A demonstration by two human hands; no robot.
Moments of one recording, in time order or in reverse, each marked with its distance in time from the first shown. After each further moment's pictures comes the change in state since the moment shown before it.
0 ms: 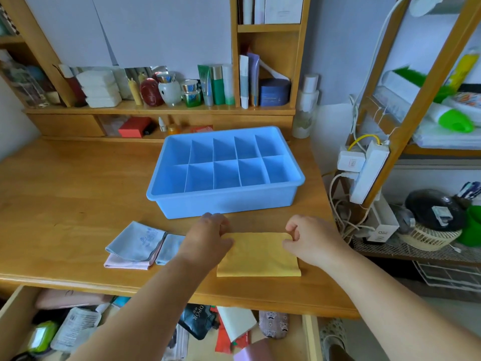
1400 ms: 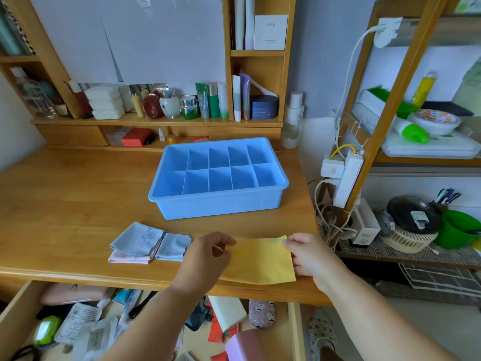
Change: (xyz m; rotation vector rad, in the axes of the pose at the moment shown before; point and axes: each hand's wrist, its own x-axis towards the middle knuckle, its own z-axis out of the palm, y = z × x) left_hand -0.063 0.018 0.004 -0.361 0.098 0.050; right_hand -0.053 -0.001 -0.001 0.908 -0.073 0.355
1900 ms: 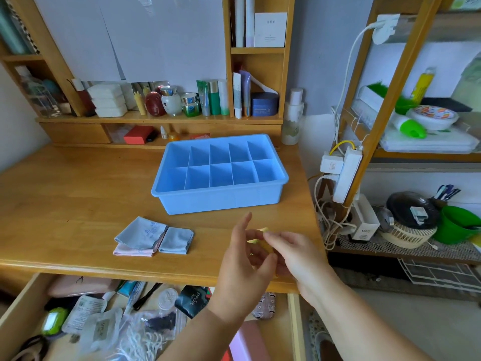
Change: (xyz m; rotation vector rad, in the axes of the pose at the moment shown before) left_hand -0.047 0.053 0.038 -0.536 0.003 0.105; right_hand -0.044 -0.010 0.024 0.212 -0.106 -0.165
